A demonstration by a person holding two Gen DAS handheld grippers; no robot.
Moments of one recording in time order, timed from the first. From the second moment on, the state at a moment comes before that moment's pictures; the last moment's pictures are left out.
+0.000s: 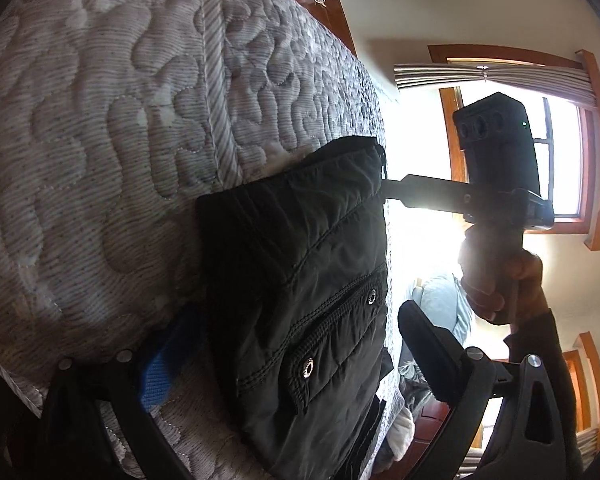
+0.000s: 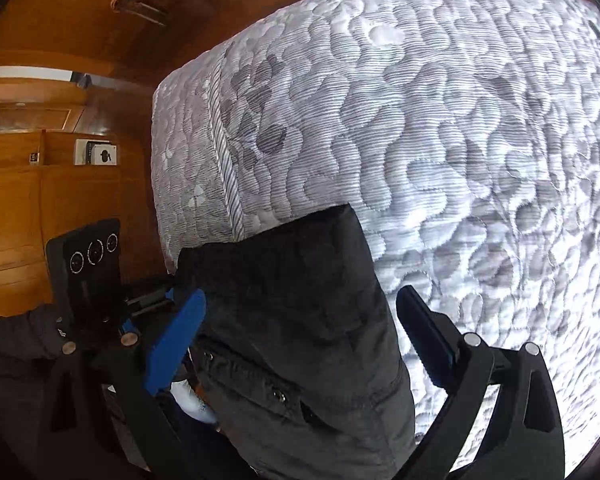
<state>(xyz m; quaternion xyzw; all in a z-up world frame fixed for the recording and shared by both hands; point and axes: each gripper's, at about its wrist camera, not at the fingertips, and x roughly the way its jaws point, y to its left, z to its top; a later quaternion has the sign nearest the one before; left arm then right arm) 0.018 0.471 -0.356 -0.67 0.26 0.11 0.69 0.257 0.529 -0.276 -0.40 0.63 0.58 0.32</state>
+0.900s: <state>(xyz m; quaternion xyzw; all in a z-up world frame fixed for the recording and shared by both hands) 0.013 0.493 -0.344 -0.63 0.25 0.11 0.73 0.261 0.516 -0.241 -0.43 0.61 0.60 0.28</state>
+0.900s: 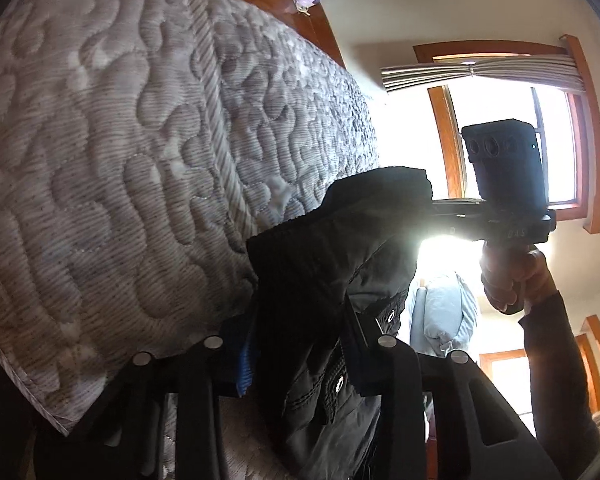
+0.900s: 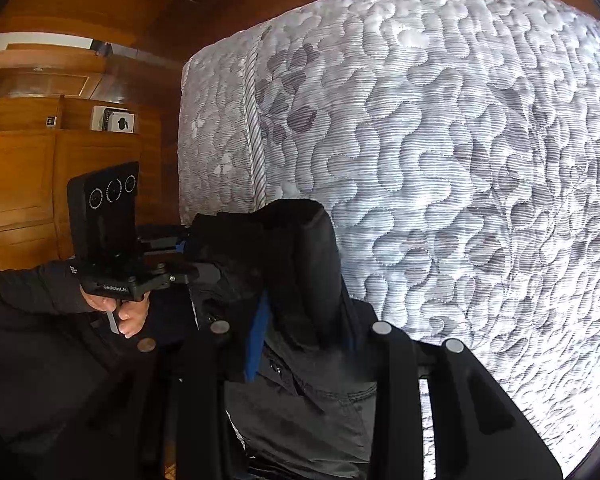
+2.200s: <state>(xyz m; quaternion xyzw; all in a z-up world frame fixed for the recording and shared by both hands) 0.073 0.299 -0.096 -0.36 0.28 0.00 0.89 0.267 0.269 -0.022 -0.45 0.47 0.57 0.50</state>
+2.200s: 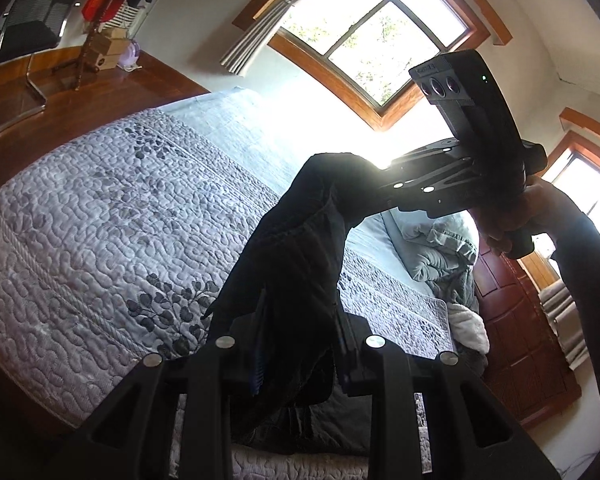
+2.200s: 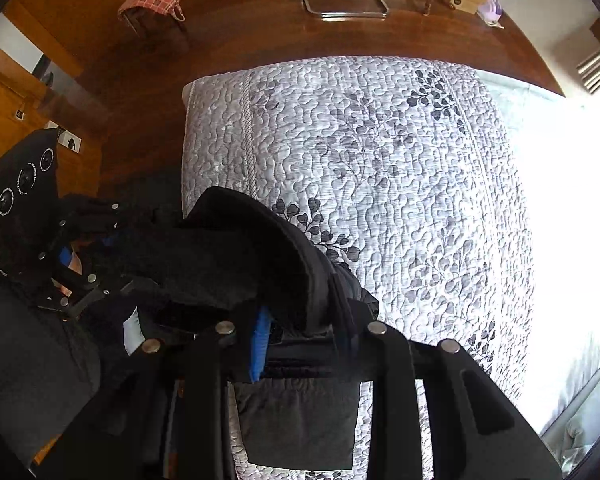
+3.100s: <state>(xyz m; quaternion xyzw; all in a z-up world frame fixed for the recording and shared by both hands) 0.097 0.161 -0.047 -0.24 0.32 -0.08 0.91 0.261 0.107 0.021 -0.42 0.45 0.52 0.60</state>
